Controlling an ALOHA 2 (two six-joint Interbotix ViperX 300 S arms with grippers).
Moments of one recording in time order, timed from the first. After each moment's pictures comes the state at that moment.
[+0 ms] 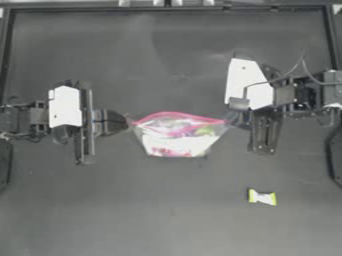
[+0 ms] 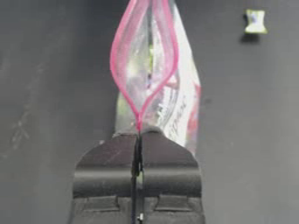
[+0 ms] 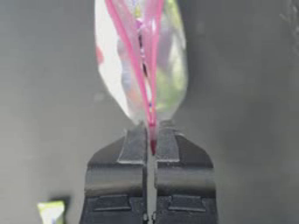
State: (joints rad) left arm 0.19 -0.32 0.98 0.02 -0.32 0.08; right arm -0.13 -0.33 0.57 -0.06 0.77 0.12
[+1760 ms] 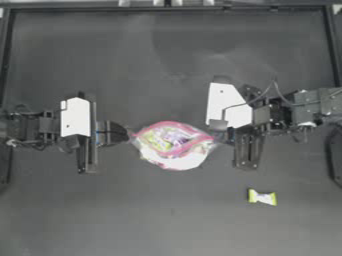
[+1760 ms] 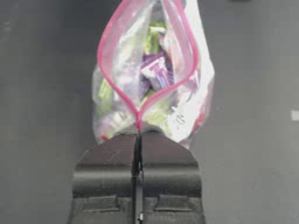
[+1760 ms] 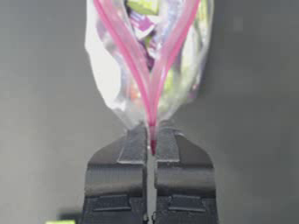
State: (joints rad) left arm 0.12 -0.21 0.99 -0.01 -0.34 0.08; right arm -0.08 -0.20 0.60 -0.05 0.65 0.15
